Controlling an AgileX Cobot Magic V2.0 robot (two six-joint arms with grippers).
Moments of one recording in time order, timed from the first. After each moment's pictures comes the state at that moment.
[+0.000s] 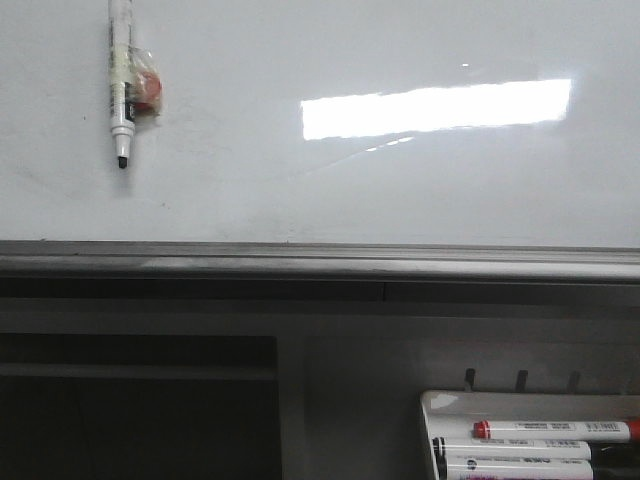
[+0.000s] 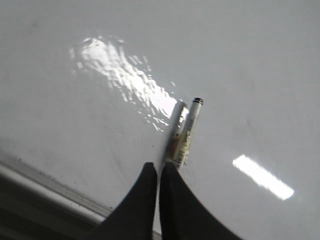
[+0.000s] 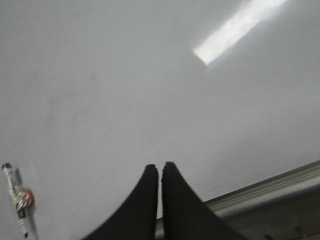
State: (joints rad) left arm -0.19 0.01 -0.12 -0.69 0.16 -0.05; right arm 0.08 -0.01 -0.08 0.54 0.15 0.11
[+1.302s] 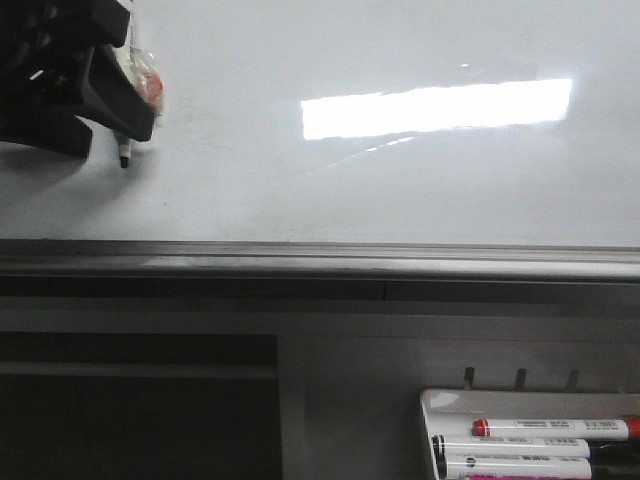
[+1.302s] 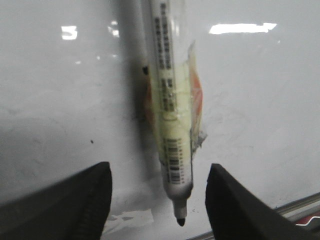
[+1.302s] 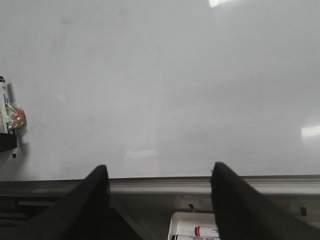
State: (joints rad) left arm -0.40 1.30 -0.79 -0.68 0.27 0.41; right arm 0.08 0.22 -0.35 0.51 0.45 -0.12
